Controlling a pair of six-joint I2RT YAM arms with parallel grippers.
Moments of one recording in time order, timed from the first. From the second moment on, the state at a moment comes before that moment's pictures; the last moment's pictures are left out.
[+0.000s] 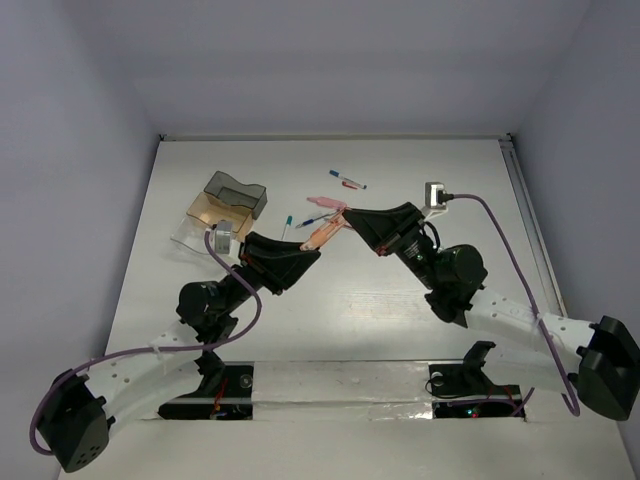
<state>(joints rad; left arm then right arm) -0.76 0.74 0.30 1.08 0.29 -0.82 0.86 1.06 0.60 1.01 -0.05 1.00</state>
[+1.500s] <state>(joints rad) -0.76 0.77 0.34 1.15 0.25 -0.89 0.94 1.05 0.54 0.85 -0.08 0.81</state>
